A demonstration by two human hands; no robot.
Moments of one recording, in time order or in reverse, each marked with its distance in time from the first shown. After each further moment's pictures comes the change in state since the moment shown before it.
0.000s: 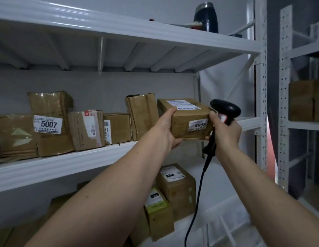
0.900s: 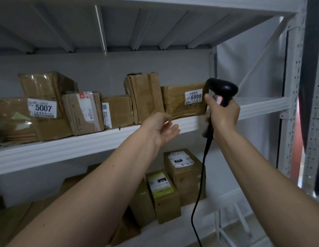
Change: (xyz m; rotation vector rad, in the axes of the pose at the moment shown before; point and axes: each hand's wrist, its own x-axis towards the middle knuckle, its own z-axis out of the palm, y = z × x) left_hand 0.030 -0.017 -0.039 0.040 0.128 0.079; right_hand 0.028 0.032 0.022 -0.112 -0.087 0.021
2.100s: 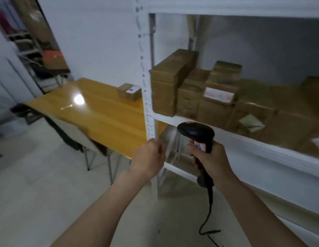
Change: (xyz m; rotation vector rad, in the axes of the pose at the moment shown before) left_hand -0.293 -0.110 -0.651 1.415 0.808 0.075; right_hand -0.613 0.186 0.209 -0.268 -1.284 0.554
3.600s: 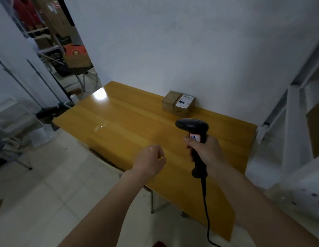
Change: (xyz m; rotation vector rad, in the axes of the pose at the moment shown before) left_hand 0.278 -0.392 -0.102 0.111 -0.266 -0.227; right_hand 0.310 -0.037 0.400 0.169 -0.136 0.196
